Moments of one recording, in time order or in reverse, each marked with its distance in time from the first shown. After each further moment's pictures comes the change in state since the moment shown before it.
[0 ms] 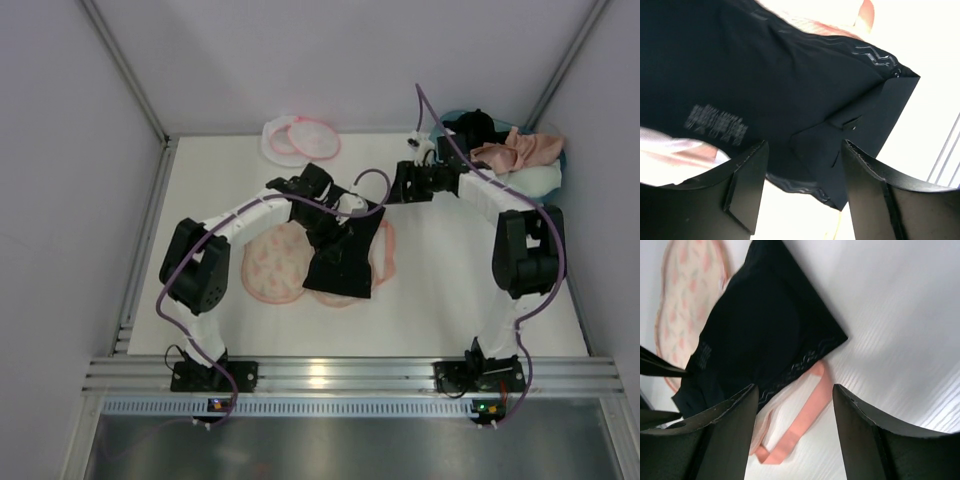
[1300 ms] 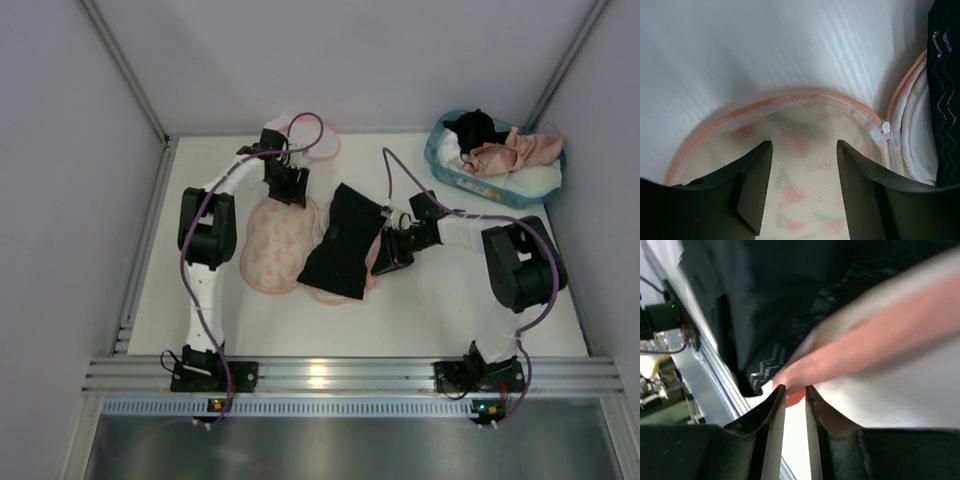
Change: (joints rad) left arm 0.351 0.401 0.407 0.039 -0.205 -0.412; right arm 0.159 -0.059 -0.400 0.051 -0.175 0.090
